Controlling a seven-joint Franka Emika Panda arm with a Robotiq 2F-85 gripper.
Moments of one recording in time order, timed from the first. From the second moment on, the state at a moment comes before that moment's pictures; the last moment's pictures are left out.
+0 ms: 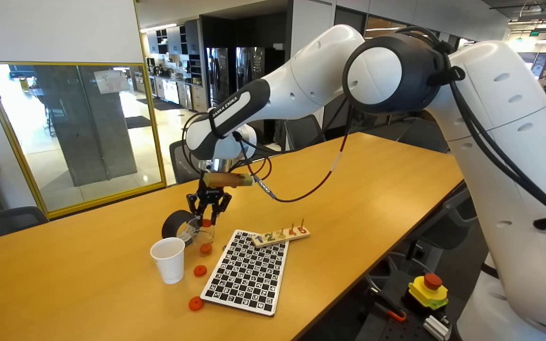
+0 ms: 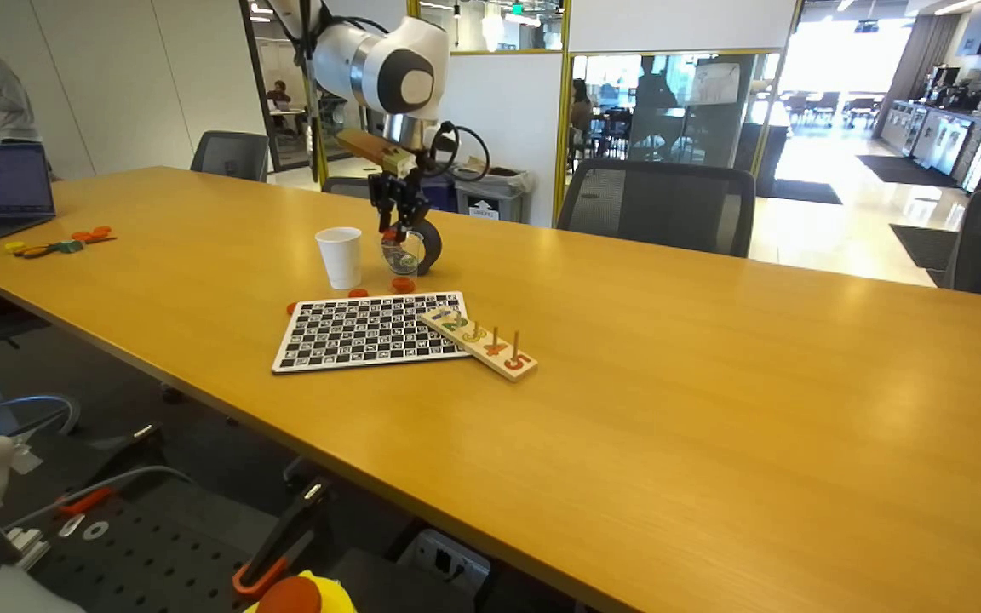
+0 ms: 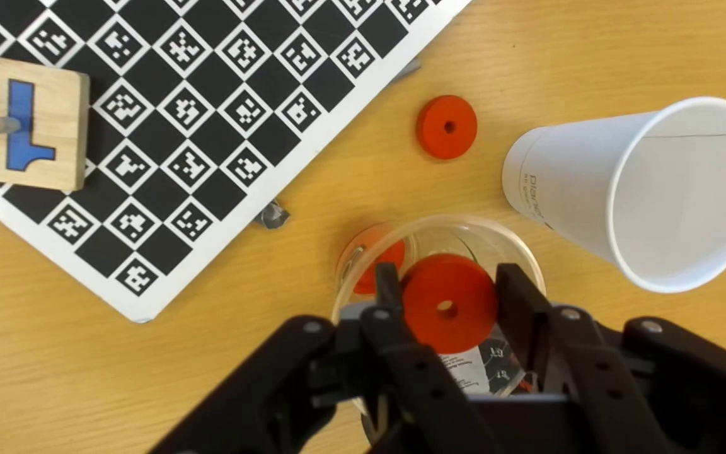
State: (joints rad) arm 0.01 0.63 0.08 -1.61 0.25 2.23 0.12
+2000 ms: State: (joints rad) arm 0.19 0.49 0.05 -2.04 -0.20 2.61 0.12
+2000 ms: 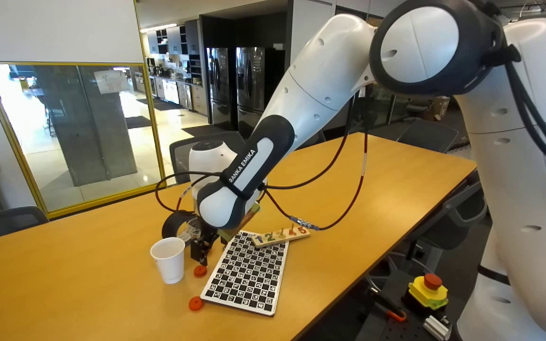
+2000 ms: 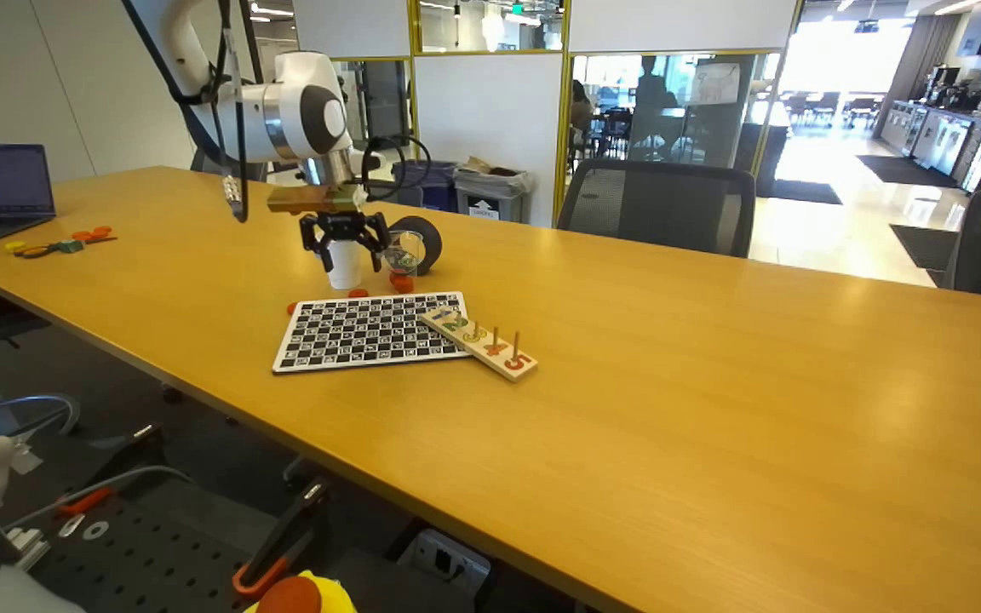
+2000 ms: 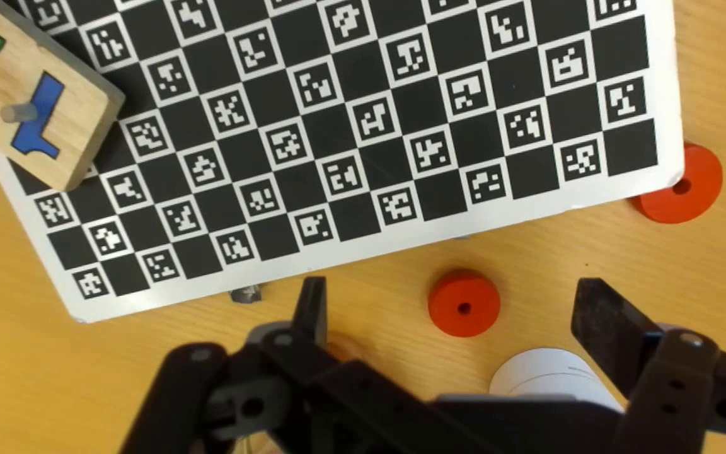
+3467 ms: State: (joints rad) arm 0.19 0.68 0.07 -1.88 -0.07 2.67 0.12
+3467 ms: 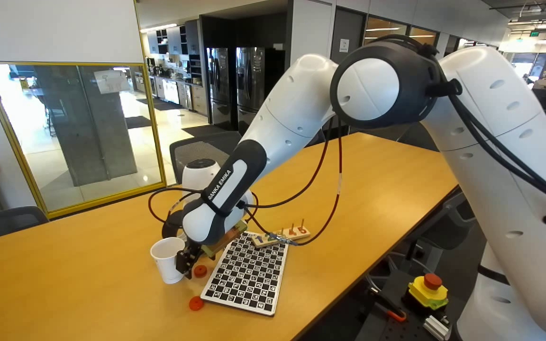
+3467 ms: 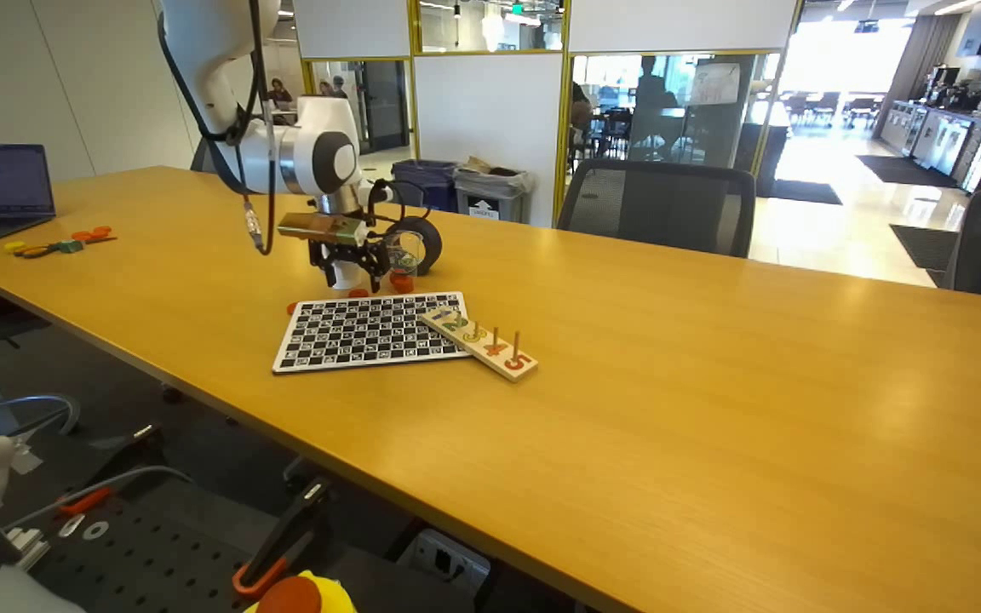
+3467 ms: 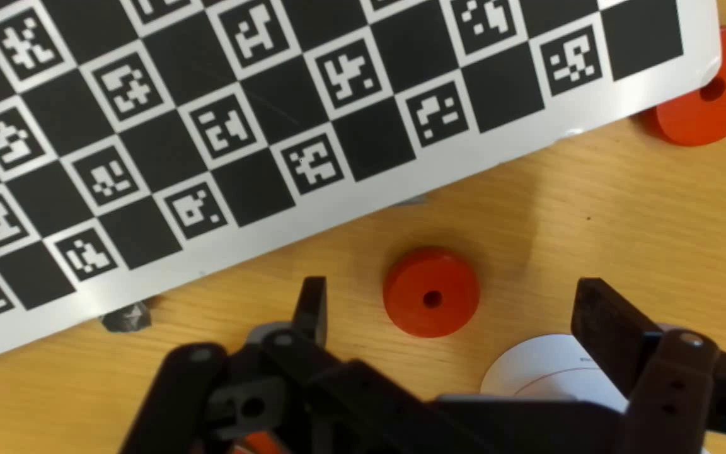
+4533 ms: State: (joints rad) arm 0.19 0.73 0.07 -1.83 -0.05 2.67 0.13
